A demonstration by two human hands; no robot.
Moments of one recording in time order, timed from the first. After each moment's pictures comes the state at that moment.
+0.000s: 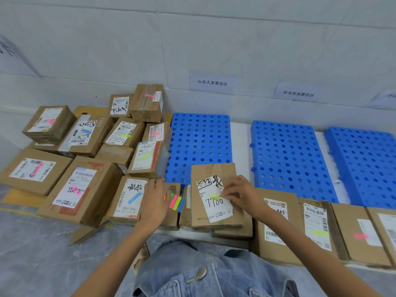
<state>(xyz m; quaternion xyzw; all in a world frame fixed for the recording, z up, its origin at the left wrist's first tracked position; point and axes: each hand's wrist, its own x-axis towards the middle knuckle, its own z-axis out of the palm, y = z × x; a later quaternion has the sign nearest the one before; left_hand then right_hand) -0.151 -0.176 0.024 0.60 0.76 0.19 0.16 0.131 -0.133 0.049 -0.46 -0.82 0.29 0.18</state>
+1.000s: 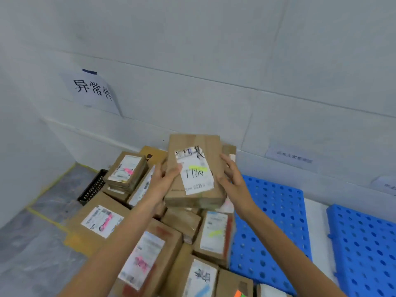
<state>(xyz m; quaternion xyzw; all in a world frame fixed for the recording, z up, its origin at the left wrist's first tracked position) -0.396 -0.007 0.200 0.26 0.62 0.56 0.48 -0.204 0.045 0.189 -0.41 -0.60 0.59 0.37</state>
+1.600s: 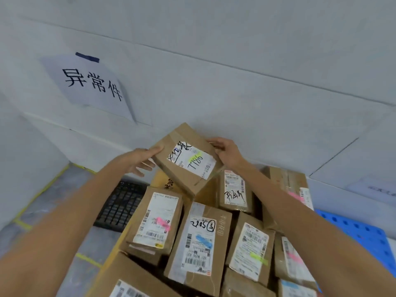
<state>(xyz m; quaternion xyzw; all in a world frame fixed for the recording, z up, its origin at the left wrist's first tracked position) -0.745 0.211 0.113 0.30 0.75 0.22 0.54 -0.484 0.304 0.106 -0.49 -0.70 0.46 0.25</state>
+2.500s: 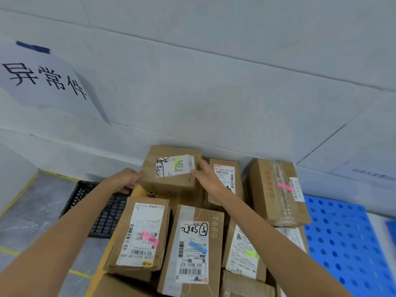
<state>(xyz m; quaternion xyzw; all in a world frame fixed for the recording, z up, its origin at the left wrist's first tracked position) -0.749 0.230 0.024 0.35 0.78 0.09 0.51 -0.494 0.254 0.051 -0.56 -0.57 0.57 0.19</state>
